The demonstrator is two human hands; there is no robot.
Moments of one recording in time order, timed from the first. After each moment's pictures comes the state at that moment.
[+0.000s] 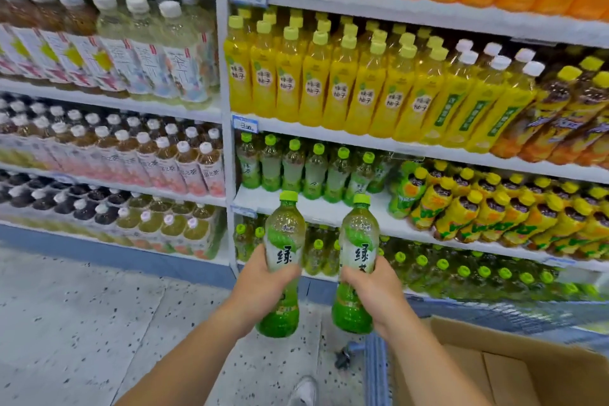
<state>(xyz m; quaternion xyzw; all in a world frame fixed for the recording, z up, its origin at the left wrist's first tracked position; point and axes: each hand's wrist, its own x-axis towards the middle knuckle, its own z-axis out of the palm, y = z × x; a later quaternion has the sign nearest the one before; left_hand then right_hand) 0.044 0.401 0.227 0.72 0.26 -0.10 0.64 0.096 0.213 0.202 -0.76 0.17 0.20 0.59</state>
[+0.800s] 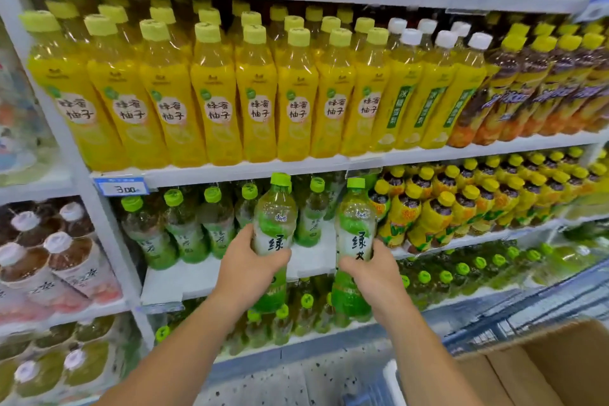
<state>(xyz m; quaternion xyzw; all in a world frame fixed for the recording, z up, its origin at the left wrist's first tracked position) 0.283 0.407 0.141 0.79 0.07 -0.08 0.60 0.257 0.201 0.140 -0.76 0.24 0.05 0.60</state>
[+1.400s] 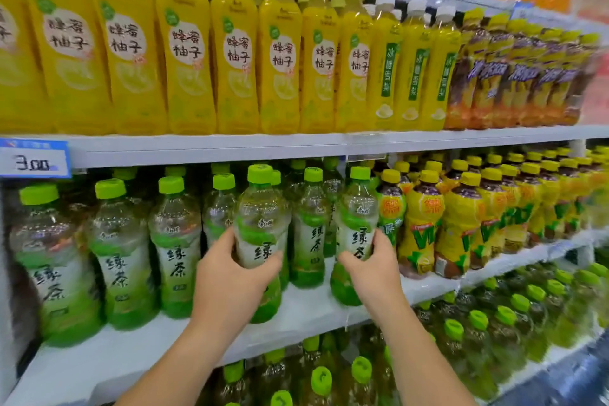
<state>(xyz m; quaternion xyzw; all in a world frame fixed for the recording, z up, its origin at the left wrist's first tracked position) 0.352 0.408 -0.014 0.78 -0.12 0.18 0.59 0.359 0.200 -0.037 -0.77 0.13 -0.24 0.57</state>
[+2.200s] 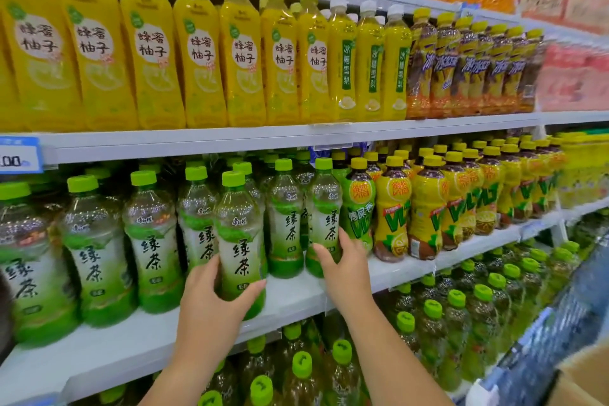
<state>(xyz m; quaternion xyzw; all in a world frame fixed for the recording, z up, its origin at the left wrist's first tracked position) 0.345 0.400 -0.082 0.82 -0.11 0.24 0.51 0.370 0.187 -0.090 -0.82 0.10 -0.30 0.49</state>
